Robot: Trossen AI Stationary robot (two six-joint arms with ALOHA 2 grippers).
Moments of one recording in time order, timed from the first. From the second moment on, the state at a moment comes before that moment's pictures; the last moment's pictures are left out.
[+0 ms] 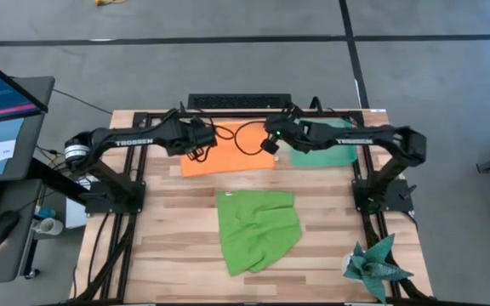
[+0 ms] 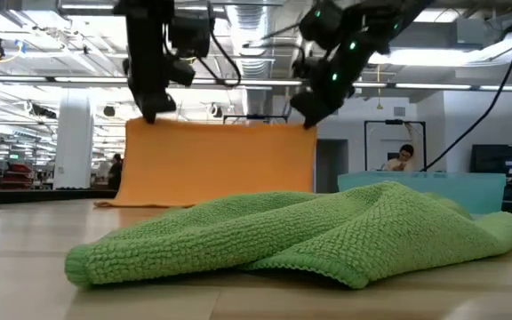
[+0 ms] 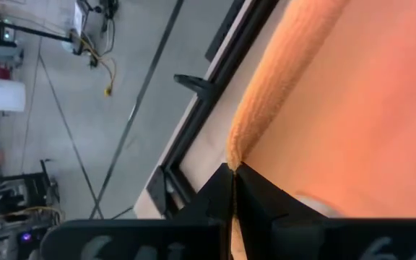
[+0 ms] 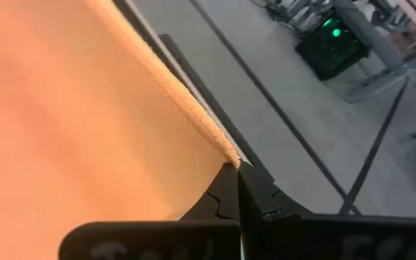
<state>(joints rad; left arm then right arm) 0.34 1.52 1.18 -1.09 -0.80 -0.22 -0.31 1.63 1.11 -0.27 0.59 -0.14</state>
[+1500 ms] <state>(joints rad) 0.31 1.52 0.95 -0.93 -0.22 -0.23 -0.26 1.82 1.11 -0.41 0.34 -0.30</state>
